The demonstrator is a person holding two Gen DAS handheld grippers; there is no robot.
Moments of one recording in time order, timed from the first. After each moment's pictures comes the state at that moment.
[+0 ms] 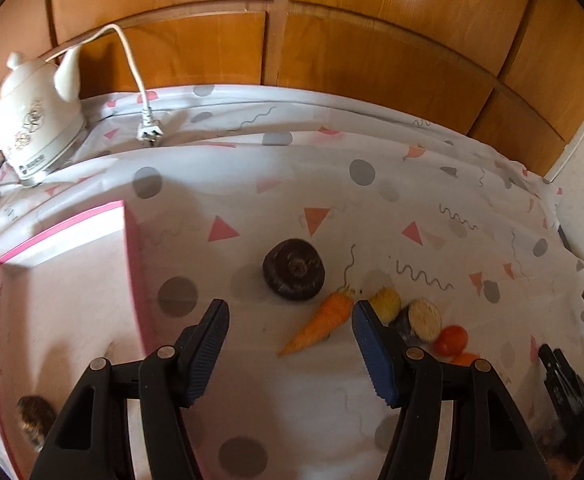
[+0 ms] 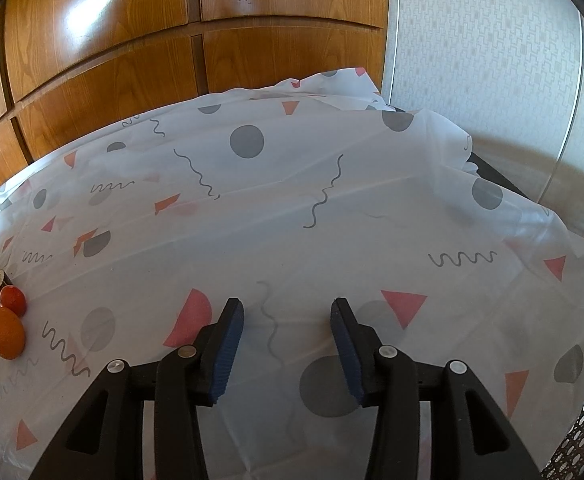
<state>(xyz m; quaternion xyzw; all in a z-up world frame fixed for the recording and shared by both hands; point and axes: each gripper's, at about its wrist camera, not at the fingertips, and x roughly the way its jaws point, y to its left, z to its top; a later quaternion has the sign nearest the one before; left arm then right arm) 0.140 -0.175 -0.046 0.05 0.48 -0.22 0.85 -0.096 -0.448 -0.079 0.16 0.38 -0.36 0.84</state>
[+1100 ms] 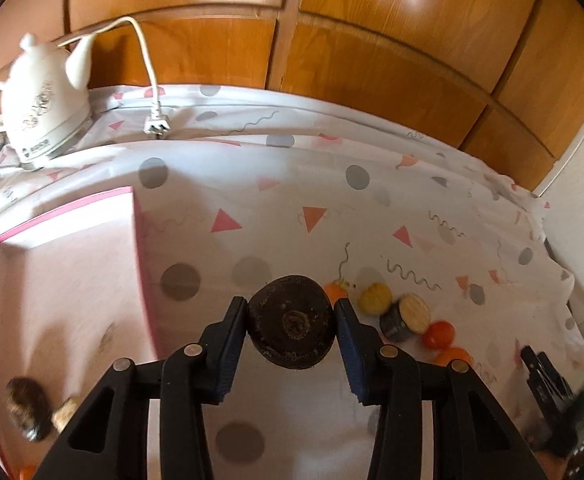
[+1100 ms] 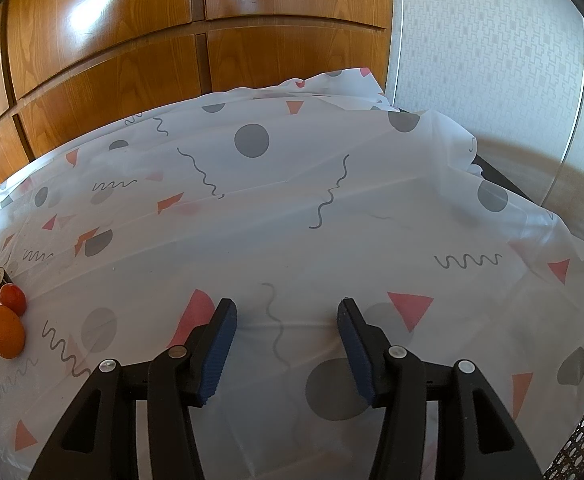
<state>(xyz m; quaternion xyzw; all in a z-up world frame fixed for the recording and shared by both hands) 0.119 -0.152 -0.036 0.01 0.47 -0.23 0.85 -0.093 -0.446 -0.080 0.15 0.38 -0.36 0.84</state>
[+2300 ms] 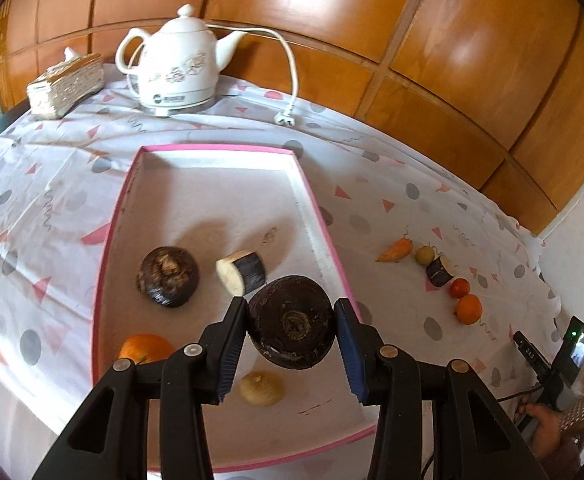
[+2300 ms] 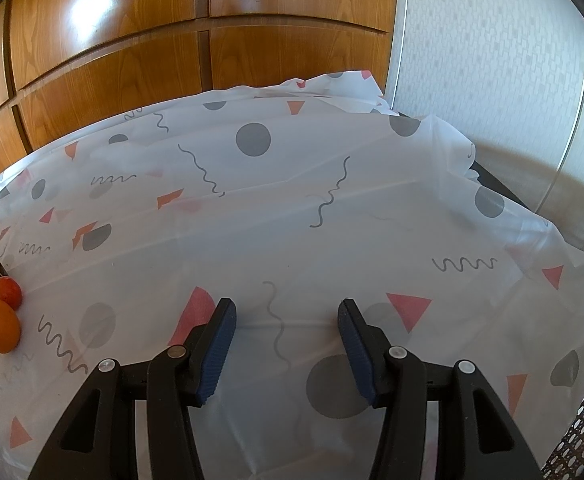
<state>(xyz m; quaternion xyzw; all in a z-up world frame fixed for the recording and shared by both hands) 0.034 0.001 -0.024 -0.08 0.45 -0.16 0.88 -0.090 -0.440 -0.080 0.14 0.38 -0.36 0.84</state>
